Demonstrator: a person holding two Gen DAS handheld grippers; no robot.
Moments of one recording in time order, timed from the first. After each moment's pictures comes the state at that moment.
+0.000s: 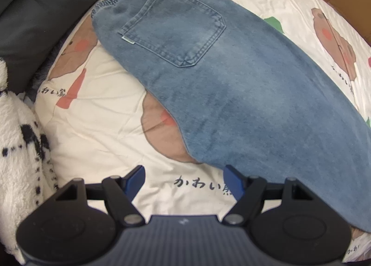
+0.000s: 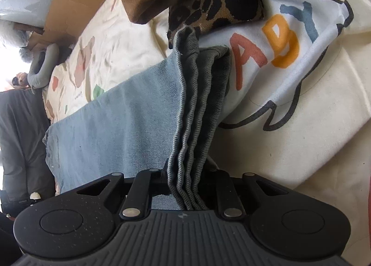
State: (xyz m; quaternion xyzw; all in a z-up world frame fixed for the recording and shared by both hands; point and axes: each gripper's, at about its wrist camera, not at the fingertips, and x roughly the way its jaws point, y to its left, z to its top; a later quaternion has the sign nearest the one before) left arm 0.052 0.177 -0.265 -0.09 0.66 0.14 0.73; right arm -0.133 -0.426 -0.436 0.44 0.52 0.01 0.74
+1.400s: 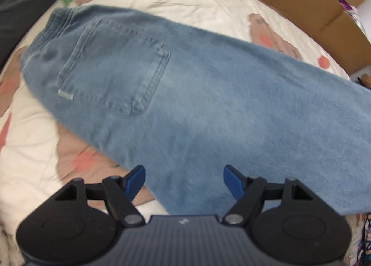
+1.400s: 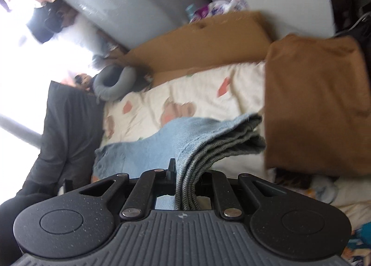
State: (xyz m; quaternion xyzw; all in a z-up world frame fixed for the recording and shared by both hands) left arm 0.107 0.123 -0.286 -0.10 0.61 -0.01 0.78; right arm -0.072 -0.464 -0.114 0.33 0.43 0.07 0.84
